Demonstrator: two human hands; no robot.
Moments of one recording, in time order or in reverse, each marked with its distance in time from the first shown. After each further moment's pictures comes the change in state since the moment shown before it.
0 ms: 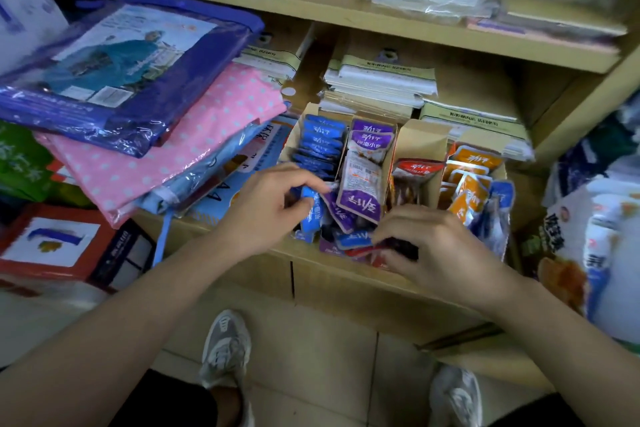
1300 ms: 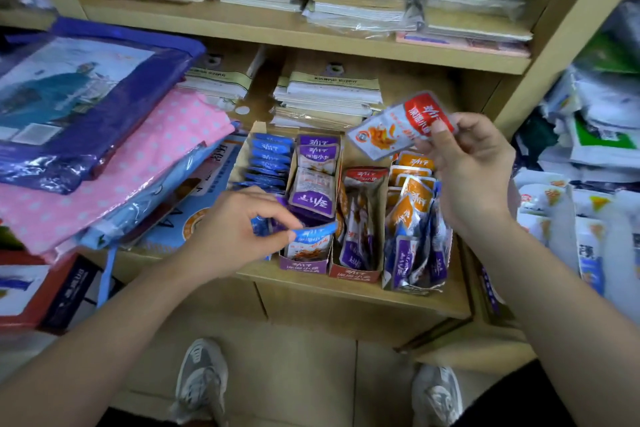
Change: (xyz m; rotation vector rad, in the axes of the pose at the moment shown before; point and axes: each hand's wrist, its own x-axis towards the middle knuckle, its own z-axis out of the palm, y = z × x) left_hand 0.010 0.026 0.010 -0.015 -0.095 0.145; right_hand 0.012 0.061 -0.053 0.912 1.062 0.422
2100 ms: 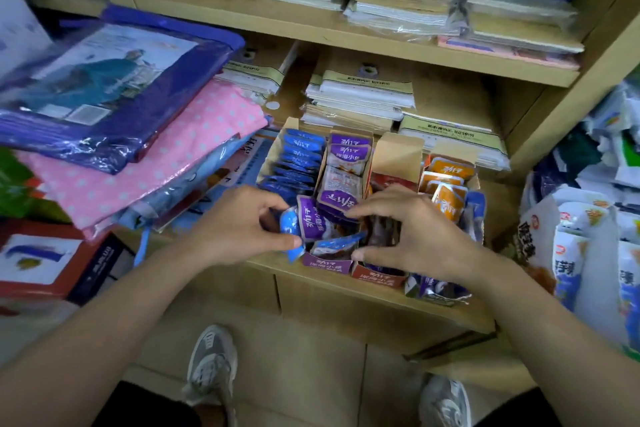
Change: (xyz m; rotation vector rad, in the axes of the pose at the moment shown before) left_hand -0.012 0.001 -0.027 0.002 -0.157 -0.494; right_hand -0.045 0.005 0.029 -0.930 -1.039 -0.143
